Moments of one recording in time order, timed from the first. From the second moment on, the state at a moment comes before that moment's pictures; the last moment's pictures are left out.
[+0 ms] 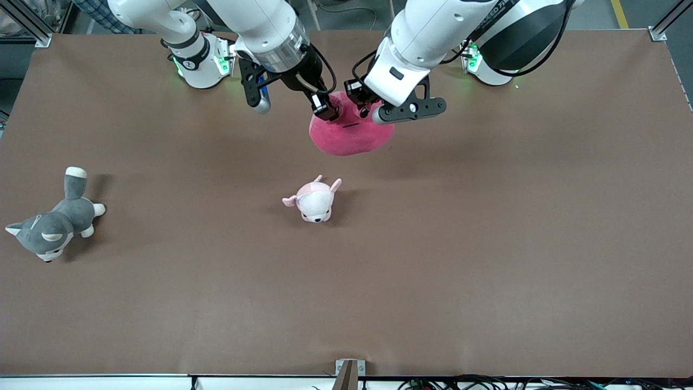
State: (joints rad) left arm -0.21 0.29 -0.61 -1.34 -0.20 1.71 -1.05; right arm 0.75 0.16 -0.02 -1.50 0.28 1.89 1.93
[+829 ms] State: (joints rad) left arm -0.19 0.28 -0.61 -1.32 -0.16 1.70 -1.04; right arm 0.67 0.16 -0.05 -1.49 0.28 1.81 1.78
